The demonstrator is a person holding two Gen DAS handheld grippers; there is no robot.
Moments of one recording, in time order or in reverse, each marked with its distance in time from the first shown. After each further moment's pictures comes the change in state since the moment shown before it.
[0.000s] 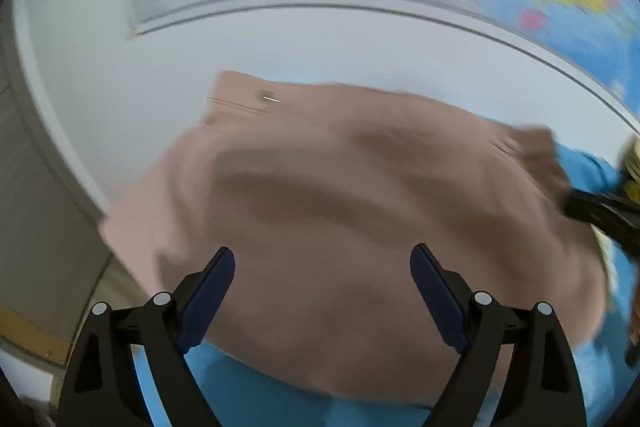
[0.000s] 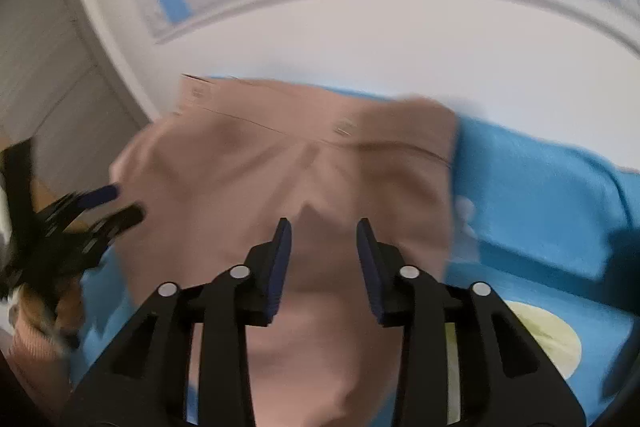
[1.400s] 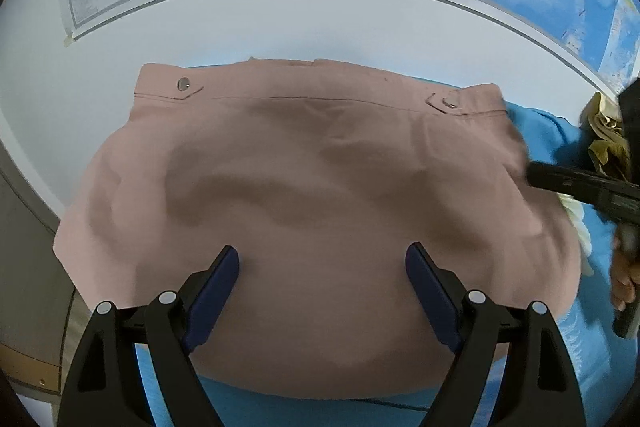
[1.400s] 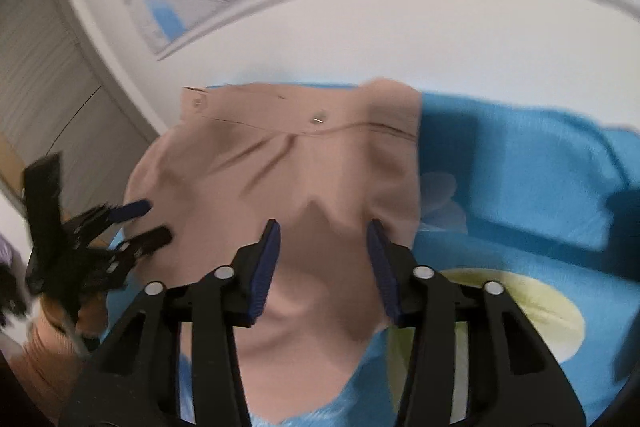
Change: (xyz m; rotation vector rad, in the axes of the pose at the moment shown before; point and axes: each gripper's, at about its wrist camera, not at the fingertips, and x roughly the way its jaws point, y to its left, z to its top) left arm -0.009 -0.056 -0.025 0.120 0.057 -0.194; right arm 0.001 -0.061 -0.014 0.180 0.057 0.009
